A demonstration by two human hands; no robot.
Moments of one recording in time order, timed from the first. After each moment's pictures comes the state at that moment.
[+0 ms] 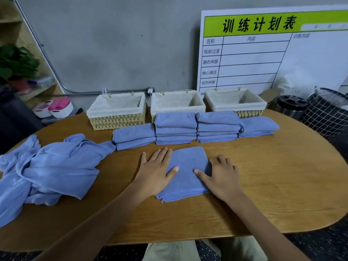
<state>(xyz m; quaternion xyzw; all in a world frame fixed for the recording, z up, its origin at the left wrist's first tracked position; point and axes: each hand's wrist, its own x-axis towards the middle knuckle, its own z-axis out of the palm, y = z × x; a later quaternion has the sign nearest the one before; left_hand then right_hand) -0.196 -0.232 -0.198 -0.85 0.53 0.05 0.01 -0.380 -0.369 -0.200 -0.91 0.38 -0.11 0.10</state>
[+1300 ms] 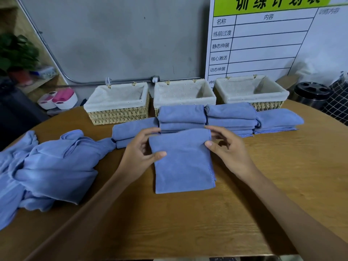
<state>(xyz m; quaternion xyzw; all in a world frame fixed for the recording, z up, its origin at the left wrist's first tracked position) -0.150 -0.215 -0.173 -0.68 0.45 0.16 -0.56 -0.346 -0.416 -0.173 -0.76 0.16 -0.33 0.54</state>
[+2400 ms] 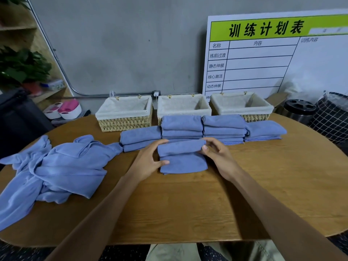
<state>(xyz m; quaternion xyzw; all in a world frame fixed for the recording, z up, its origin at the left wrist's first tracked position) -0.139 -0.221 -0.195 -0.76 0.51 0.08 -0.39 -0.344 -0.412 -0.186 -0.68 0.19 -0.26 0.65</state>
